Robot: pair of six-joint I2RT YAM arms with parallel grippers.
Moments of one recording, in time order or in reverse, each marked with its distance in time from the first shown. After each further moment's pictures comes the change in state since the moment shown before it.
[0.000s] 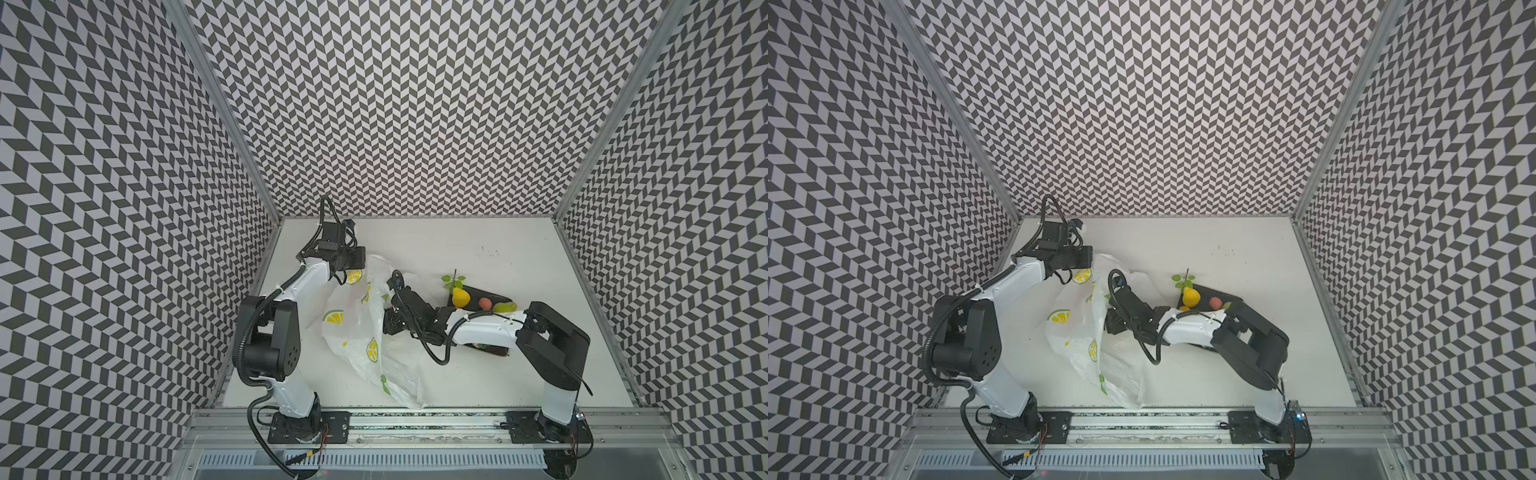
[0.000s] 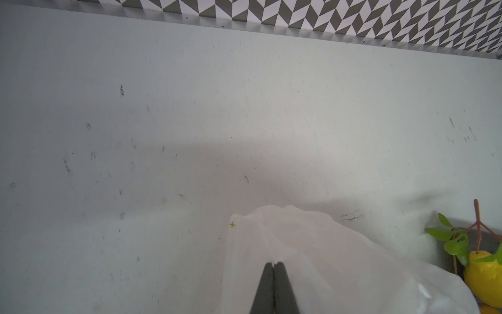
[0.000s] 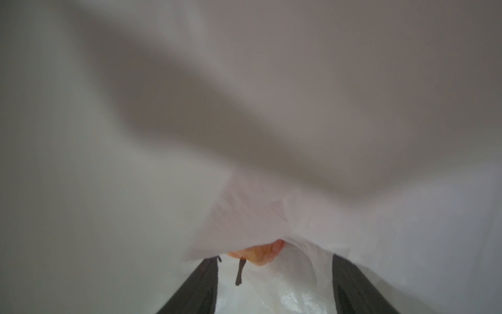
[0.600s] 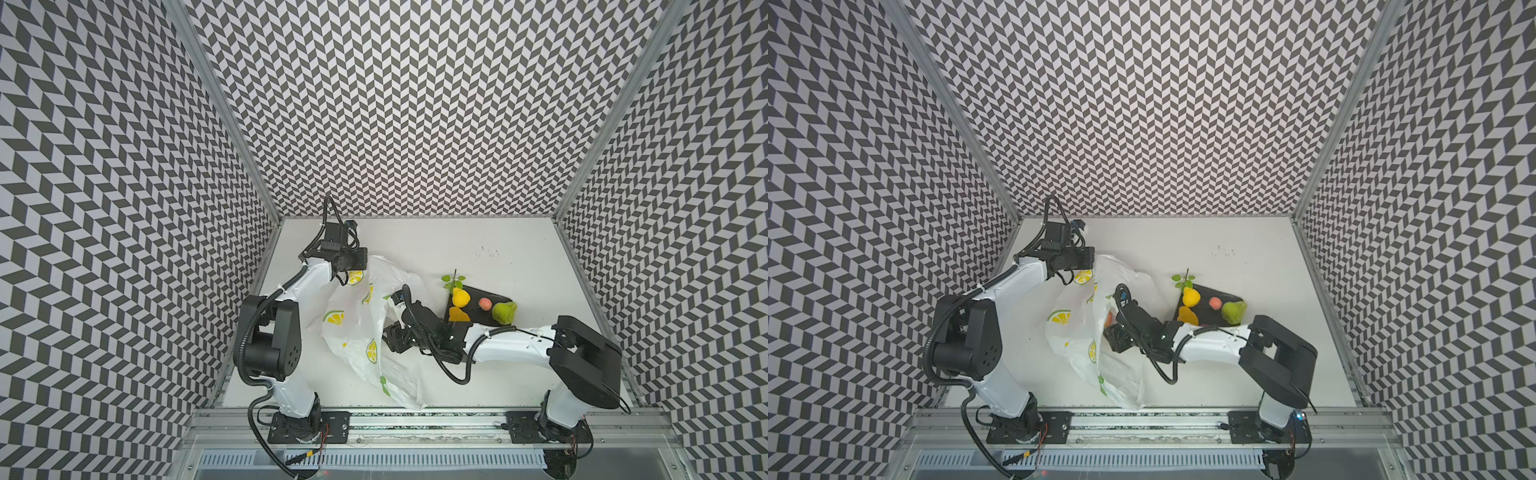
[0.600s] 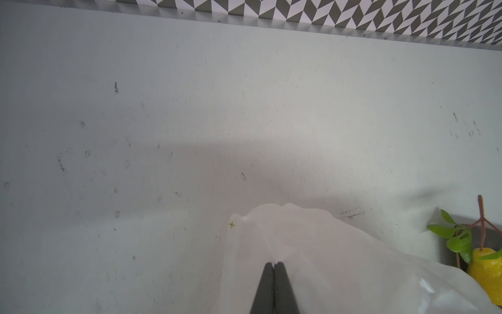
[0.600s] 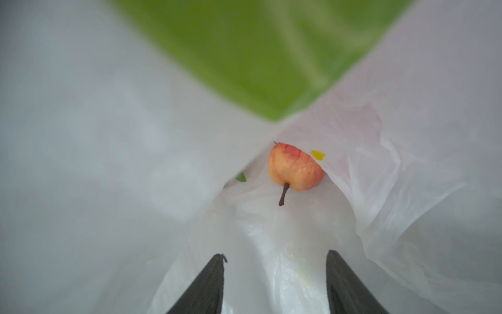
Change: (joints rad) left arm -0.013 0.001 0.000 -0.006 -0.016 0.002; right arm 0.074 -0.164 -0.161 0.042 -0.057 0.024
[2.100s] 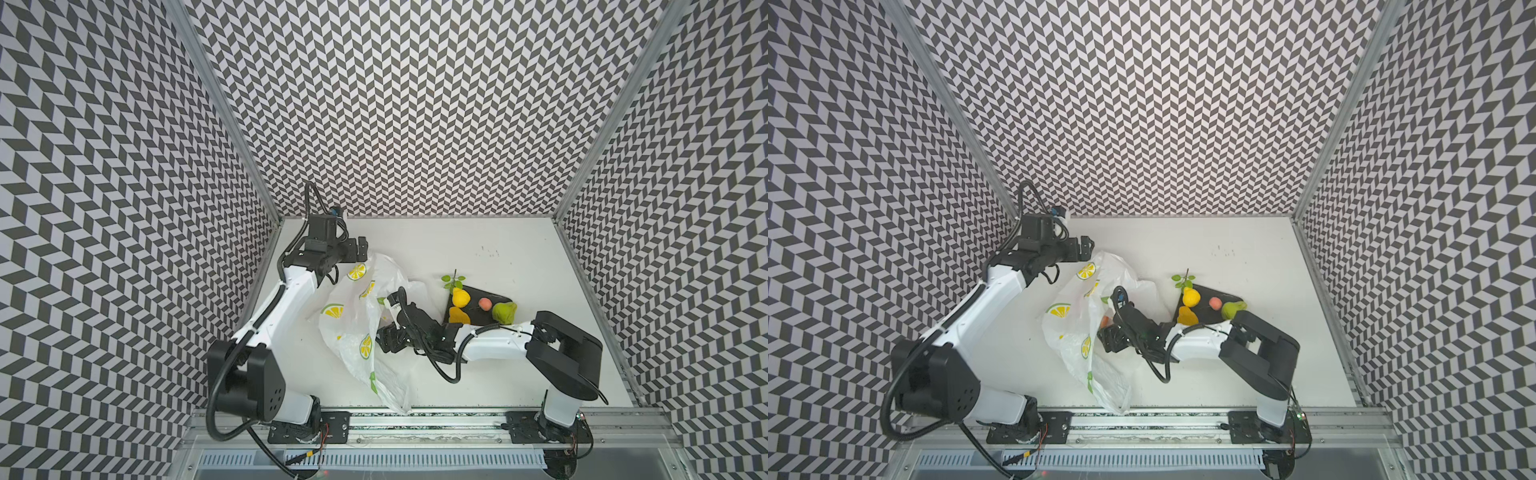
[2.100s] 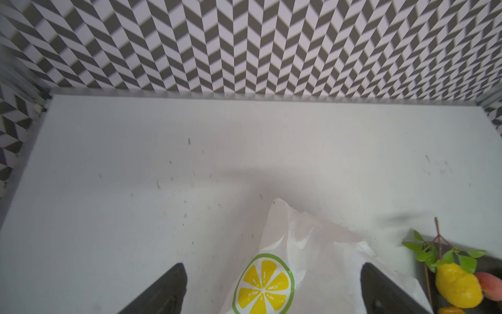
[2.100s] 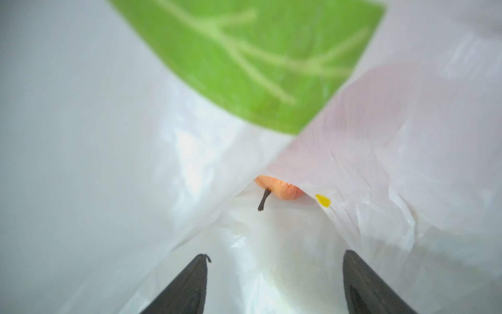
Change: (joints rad) left arm -0.010 -0.315 0.020 -0.129 -0.133 -0.025; right arm -0.006 0.060 -0.042 0.137 -0.014 0.032
